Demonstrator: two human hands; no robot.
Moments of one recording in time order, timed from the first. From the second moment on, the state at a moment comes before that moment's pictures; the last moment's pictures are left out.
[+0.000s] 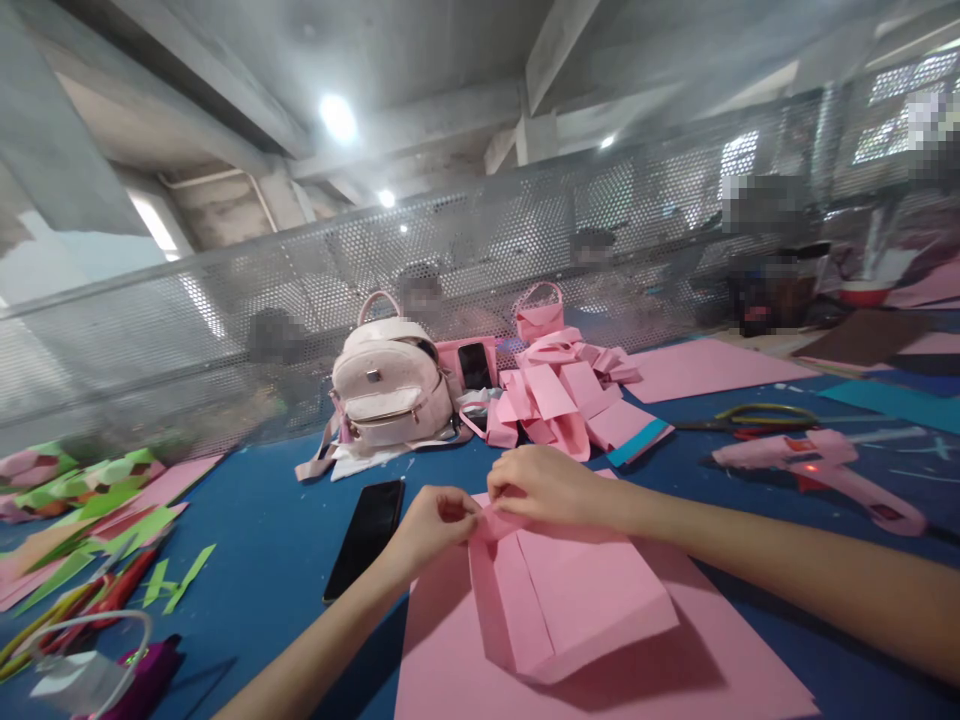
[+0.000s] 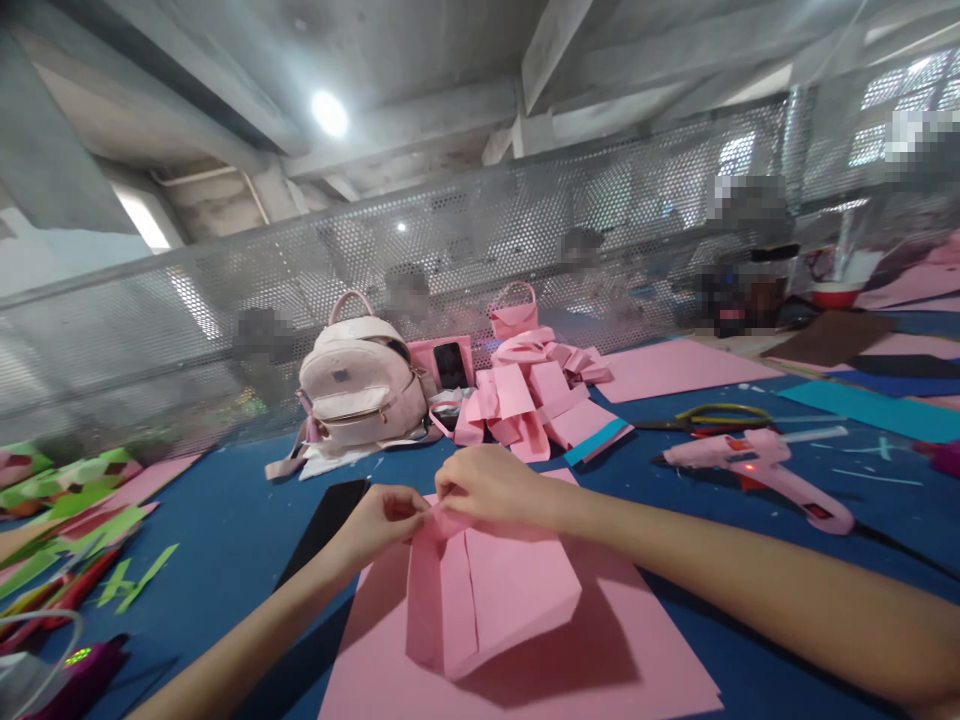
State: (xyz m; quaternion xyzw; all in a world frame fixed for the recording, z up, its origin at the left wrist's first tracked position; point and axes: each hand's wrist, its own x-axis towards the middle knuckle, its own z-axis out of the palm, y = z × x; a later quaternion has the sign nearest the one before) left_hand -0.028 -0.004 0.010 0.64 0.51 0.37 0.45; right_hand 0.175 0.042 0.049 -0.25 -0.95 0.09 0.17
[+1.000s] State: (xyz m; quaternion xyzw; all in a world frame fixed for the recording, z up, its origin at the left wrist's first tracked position) left_hand -0.031 -0.010 0.021 0.69 0.53 0.36 0.34; right_hand 0.198 0.065 0.072 -0.31 -0.95 0.09 0.03
